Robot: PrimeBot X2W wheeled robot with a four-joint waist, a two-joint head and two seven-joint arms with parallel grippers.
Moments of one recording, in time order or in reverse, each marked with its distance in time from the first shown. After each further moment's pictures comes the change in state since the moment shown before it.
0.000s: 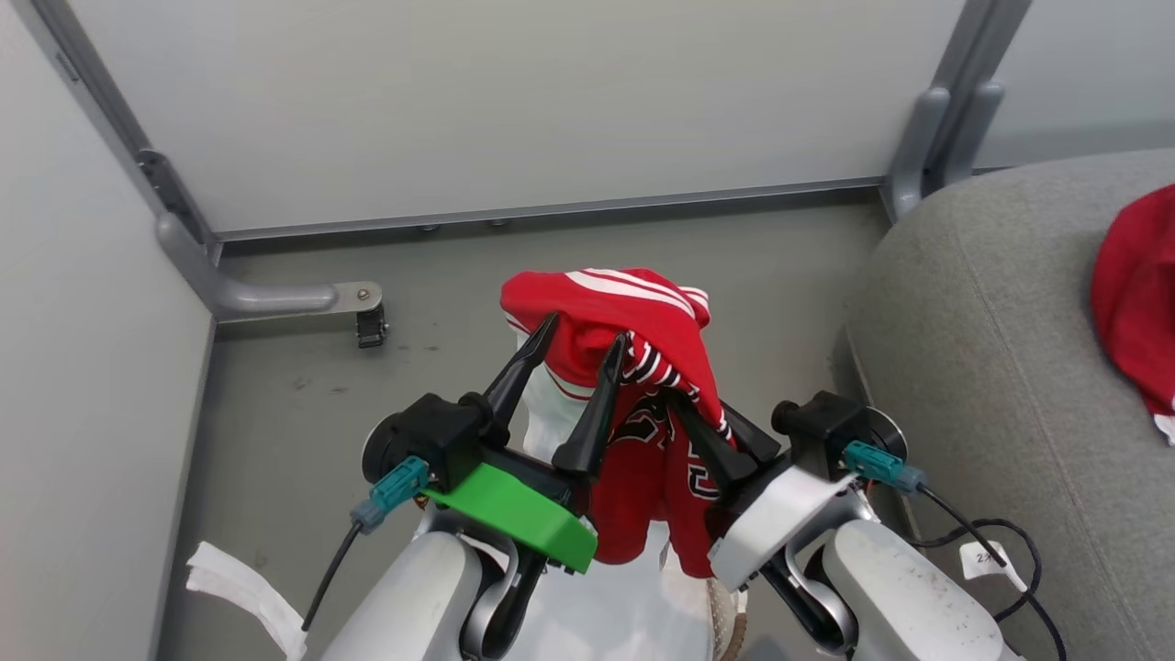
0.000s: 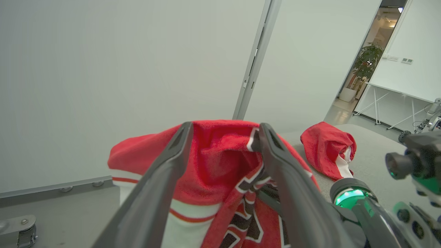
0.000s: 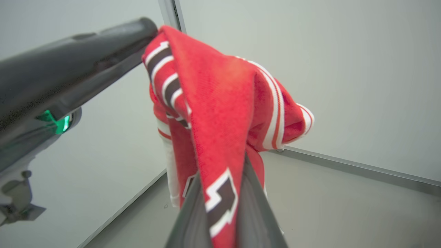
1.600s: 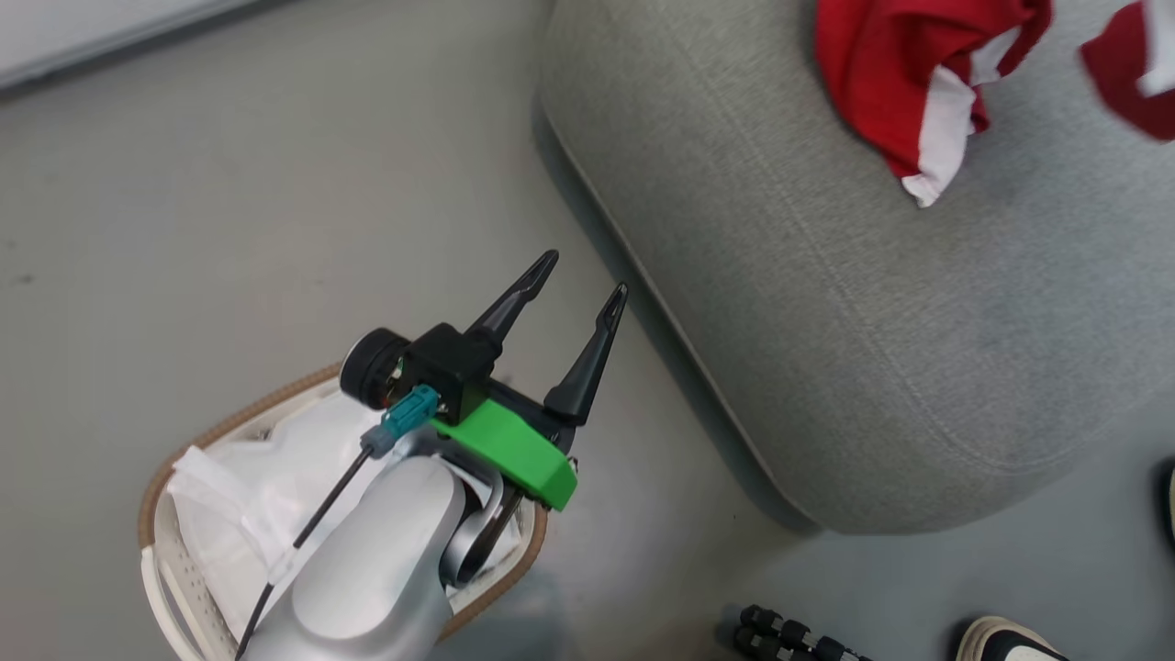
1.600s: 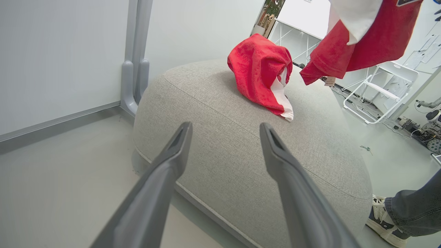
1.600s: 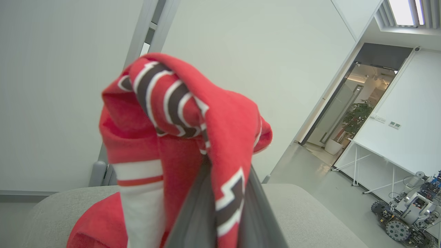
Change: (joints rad) left arm -0.186 0.081 -0.100 0.094 0.031 0.000 0.000; right arm -0.340 -0.474 -0.675 -0.075 -0.117 0.000 0.000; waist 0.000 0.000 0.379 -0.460
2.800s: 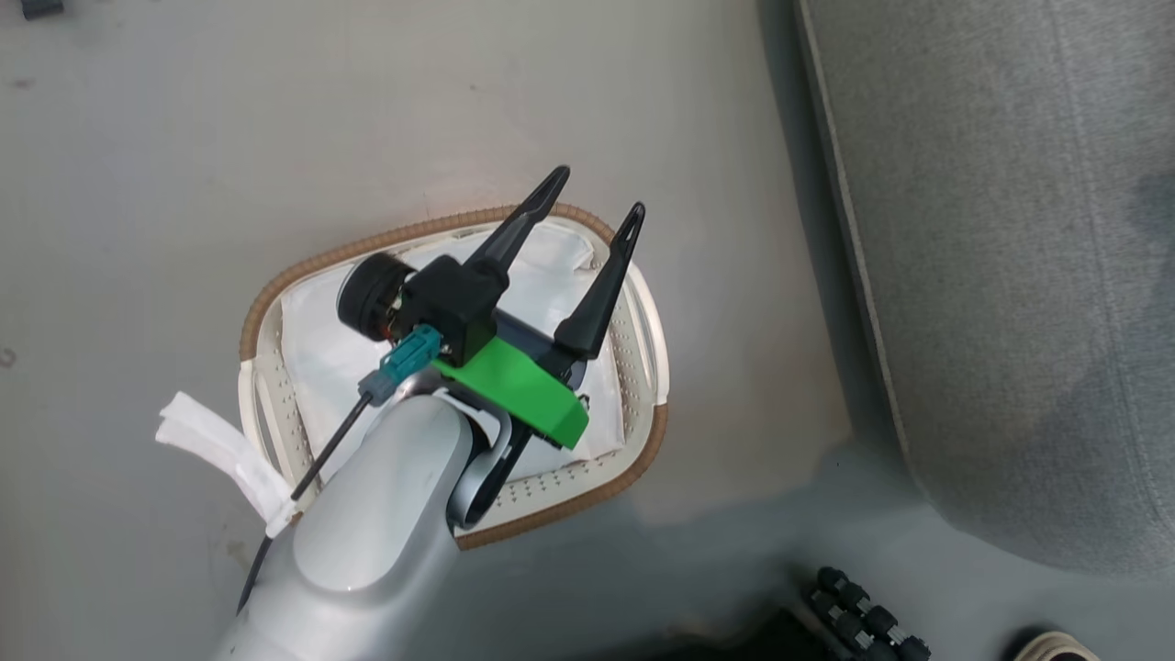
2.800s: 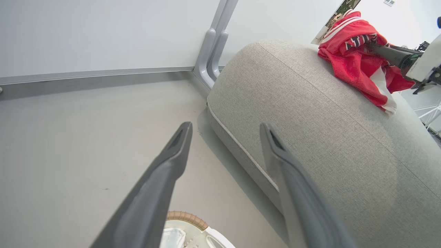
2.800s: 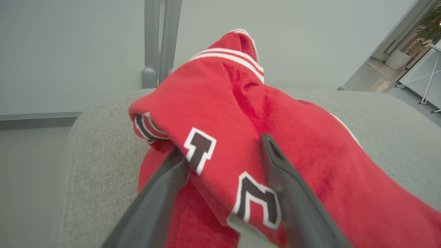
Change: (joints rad) left arm -0.113 -0.026 0.010 -0.007 0.024 0.000 0.000; right arm -0.052 0.125 -0.157 0.309 -0.056 0.000 0.002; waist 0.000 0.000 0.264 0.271
